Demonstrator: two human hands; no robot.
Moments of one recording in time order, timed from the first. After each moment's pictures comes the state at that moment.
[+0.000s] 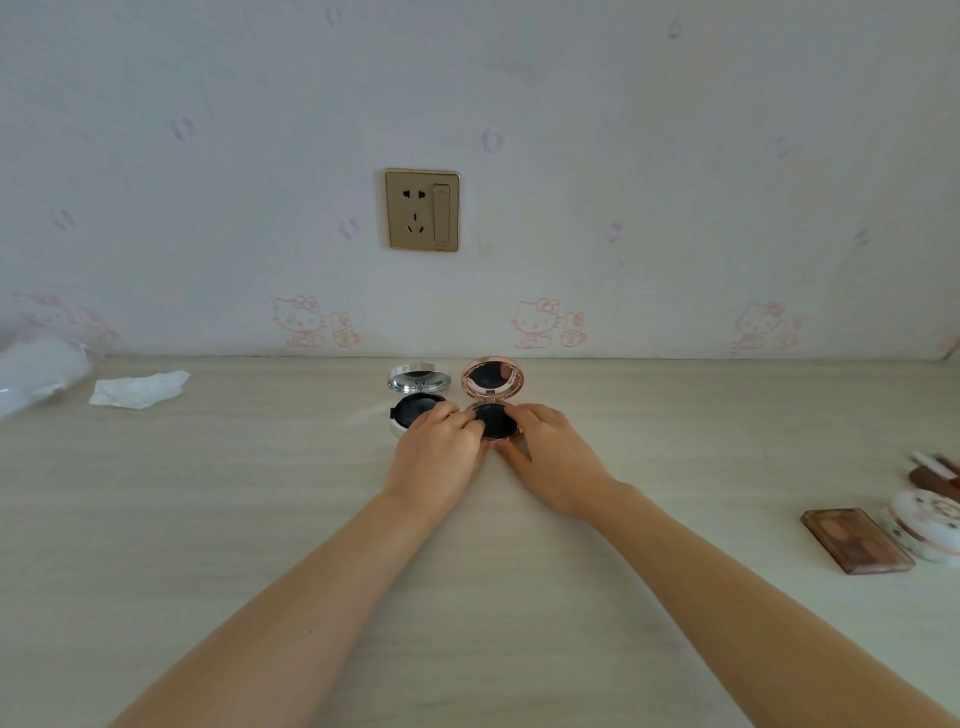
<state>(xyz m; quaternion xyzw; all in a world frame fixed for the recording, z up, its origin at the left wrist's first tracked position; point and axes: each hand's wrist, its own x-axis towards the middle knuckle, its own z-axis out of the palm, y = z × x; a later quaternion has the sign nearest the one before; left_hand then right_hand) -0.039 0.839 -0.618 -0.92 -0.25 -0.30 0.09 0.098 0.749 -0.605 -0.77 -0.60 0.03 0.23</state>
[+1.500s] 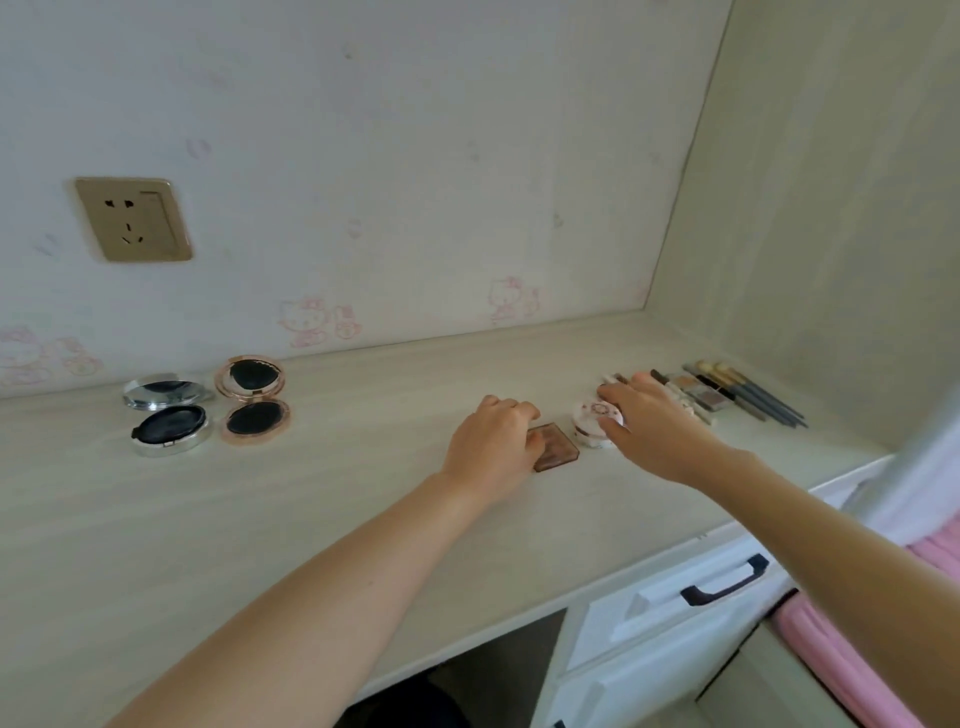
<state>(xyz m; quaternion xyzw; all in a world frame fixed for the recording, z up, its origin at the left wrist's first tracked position) 0.140 0.608 -0.577 -0.96 -0.12 -0.21 -0.17 0.258 0.448 -0.541 -0.91 -0.40 -0.04 0.12</state>
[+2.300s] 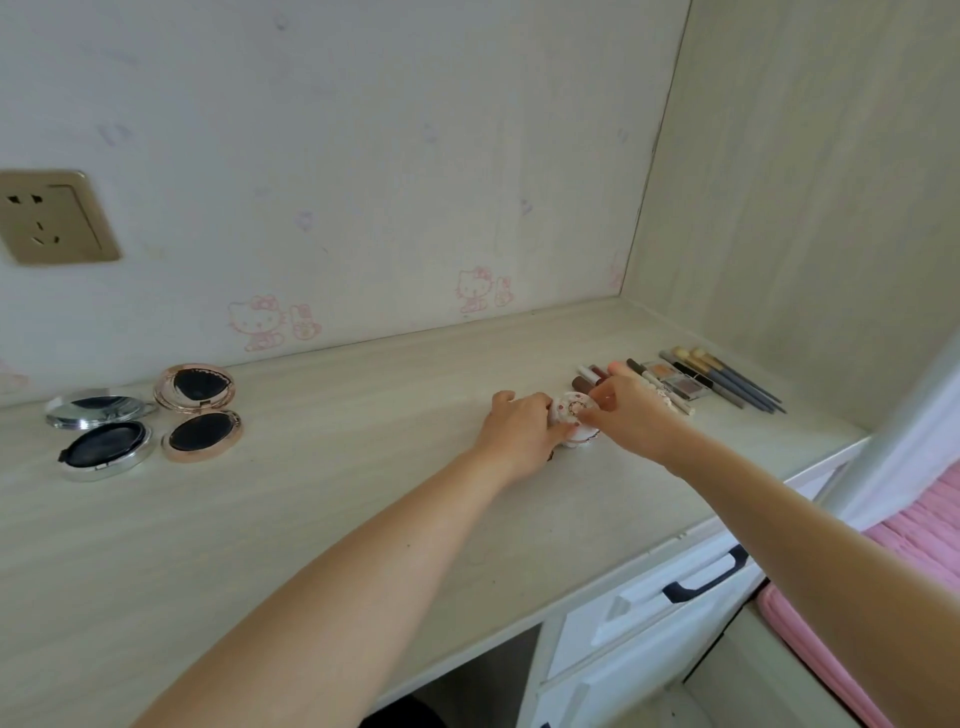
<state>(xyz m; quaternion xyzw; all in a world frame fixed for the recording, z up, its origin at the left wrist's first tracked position) 0.206 0.586 -0.584 -0.92 -0.15 -0.08 -0.35 0.298 0.455 -0.561 -0.91 -0.27 0.07 0.29</state>
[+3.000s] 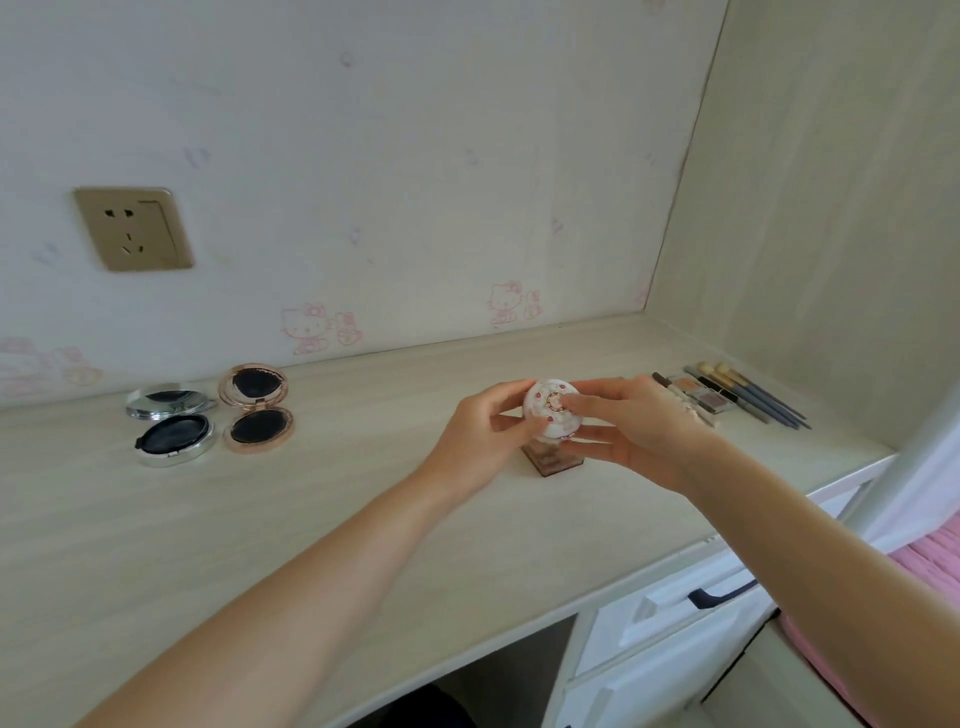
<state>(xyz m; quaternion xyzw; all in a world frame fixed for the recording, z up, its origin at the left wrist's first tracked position) 0.107 0.613 -0.547 -0.76 -0.05 -0.22 -0.61 0.221 0.466 -0.517 -0.65 -0.22 0.35 0.64</state>
